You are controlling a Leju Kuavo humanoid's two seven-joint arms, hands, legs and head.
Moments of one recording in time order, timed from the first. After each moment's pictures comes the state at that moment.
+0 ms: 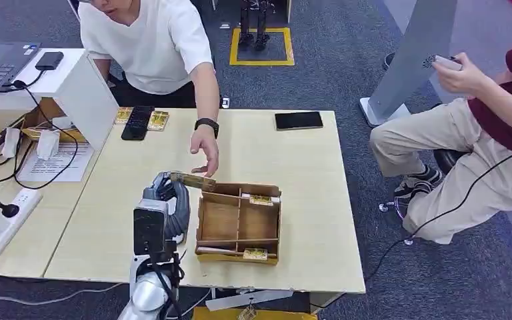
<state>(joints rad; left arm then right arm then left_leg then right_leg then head) -0.15 -0.17 -0.45 -1.50 -0.22 0.51 -0.26 -0.12 0.29 -1.46 -0.44 1.02 -0.69 -0.45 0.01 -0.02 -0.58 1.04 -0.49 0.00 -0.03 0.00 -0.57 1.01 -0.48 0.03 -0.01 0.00</state>
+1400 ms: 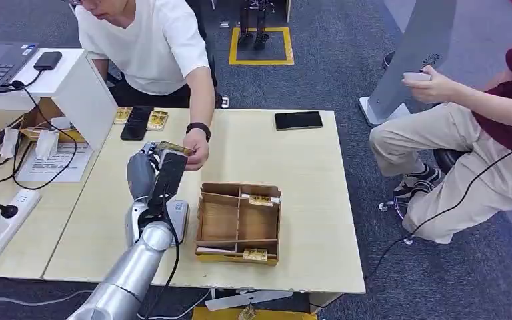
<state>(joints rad) -0.48 -0.16 -0.30 -0.97 -0.61 0.69 -0.08 -0.15 0.27 -1.46 -0.38 1.10 -0.69 -0.41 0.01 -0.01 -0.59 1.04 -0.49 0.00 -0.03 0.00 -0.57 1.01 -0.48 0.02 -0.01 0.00</state>
